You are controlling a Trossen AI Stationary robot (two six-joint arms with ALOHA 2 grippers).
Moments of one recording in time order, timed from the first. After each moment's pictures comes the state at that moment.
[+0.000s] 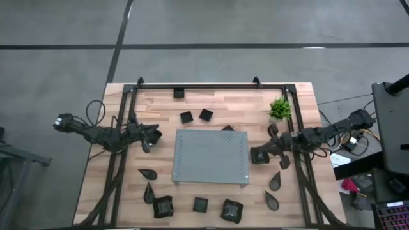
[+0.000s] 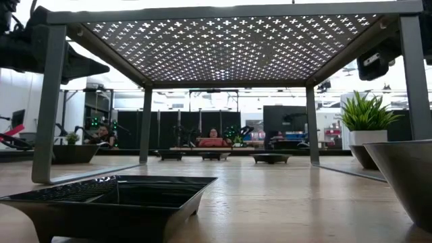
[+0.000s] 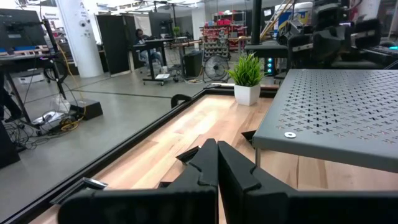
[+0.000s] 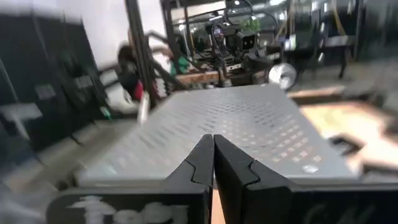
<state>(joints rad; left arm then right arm) -0.35 0.14 0.04 0.02 -0.79 0.05 0.35 0.28 0.01 0.34 0.18 0.25</state>
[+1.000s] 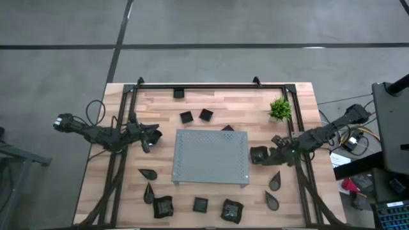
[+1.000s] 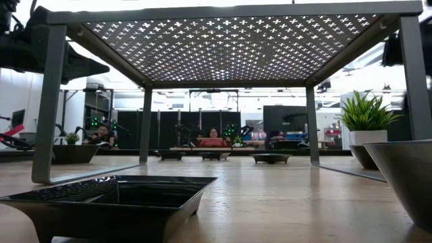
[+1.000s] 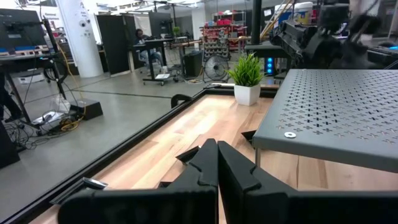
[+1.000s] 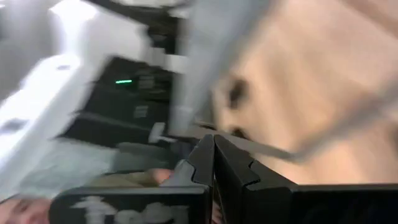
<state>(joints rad) -0.35 0.13 0.04 0.02 -0.79 0.05 0.49 0.28 0.05 0.00 0.06 1.32</state>
